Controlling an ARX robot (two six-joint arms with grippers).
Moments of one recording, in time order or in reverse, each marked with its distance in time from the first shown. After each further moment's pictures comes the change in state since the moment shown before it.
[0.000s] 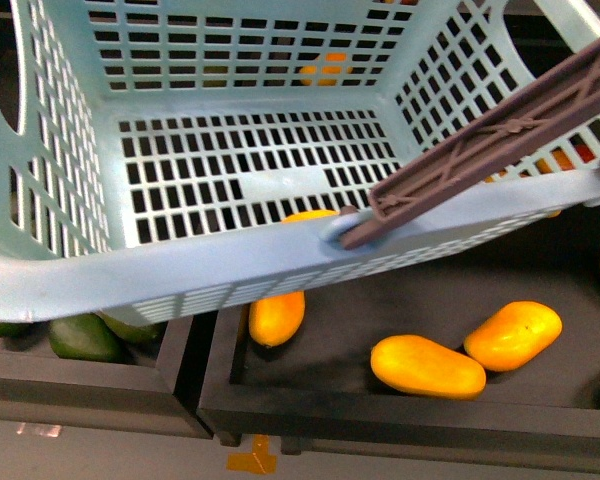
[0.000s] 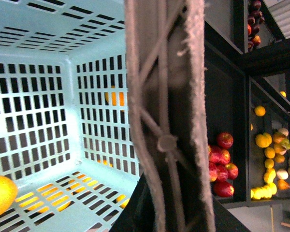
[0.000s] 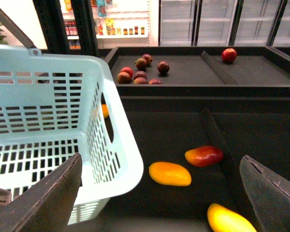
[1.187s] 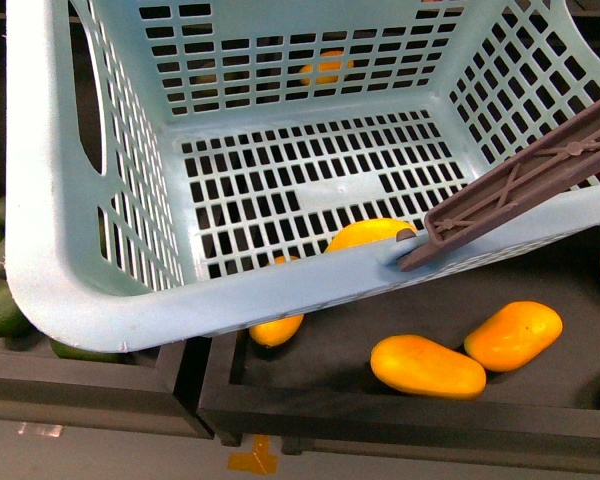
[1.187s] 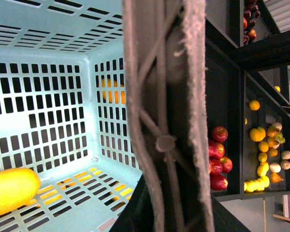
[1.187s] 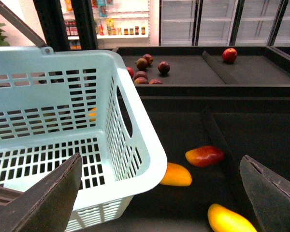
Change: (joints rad) left arm -0.010 0.000 0.000 0.000 0.014 -0.015; right arm 0.000 0.000 0.000 0.000 0.000 0.000
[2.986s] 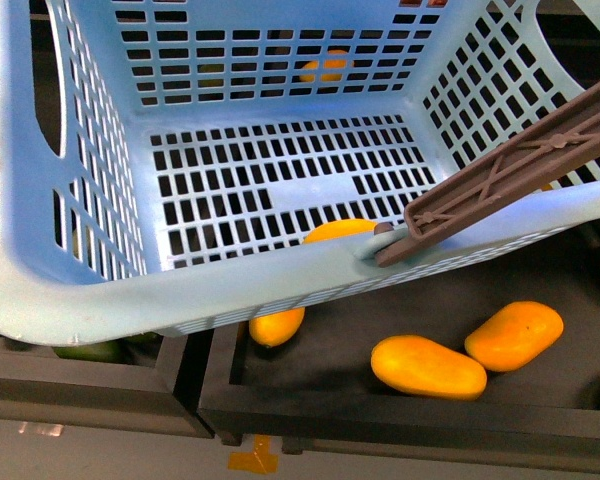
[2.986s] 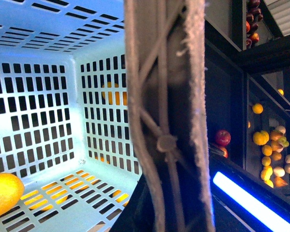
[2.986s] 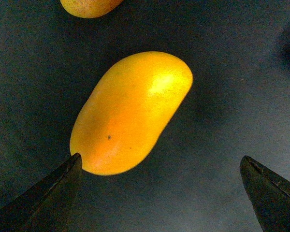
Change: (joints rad) left arm 0.000 0.000 0.000 0.000 -0.010 0.004; right arm -0.063 2.197 1.580 -0.378 0.113 1.080
